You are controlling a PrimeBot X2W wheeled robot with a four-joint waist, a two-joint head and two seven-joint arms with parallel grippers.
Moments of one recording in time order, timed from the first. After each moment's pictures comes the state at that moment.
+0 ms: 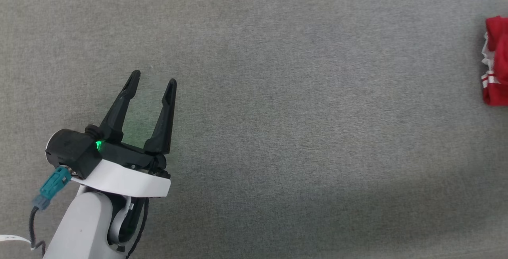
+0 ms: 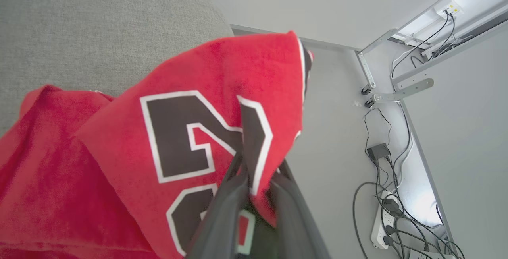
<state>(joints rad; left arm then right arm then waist) -0.28 0.30 -0.24 0.01 -0.42 -0.13 -0.26 -0.79 -0.69 -0.07 0.71 0.21 0.13 0.37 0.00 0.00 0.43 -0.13</state>
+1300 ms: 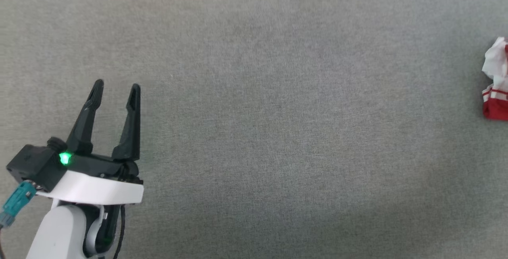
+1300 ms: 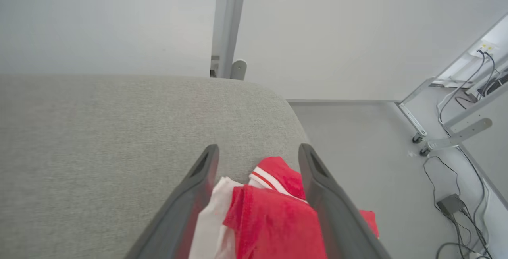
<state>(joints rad) -0.21 0.30 -0.12 -0.02 -0.46 -0.13 -0.26 -0.84 -0.45 -0.22 0.77 0.05 0.13 0.15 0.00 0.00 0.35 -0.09</state>
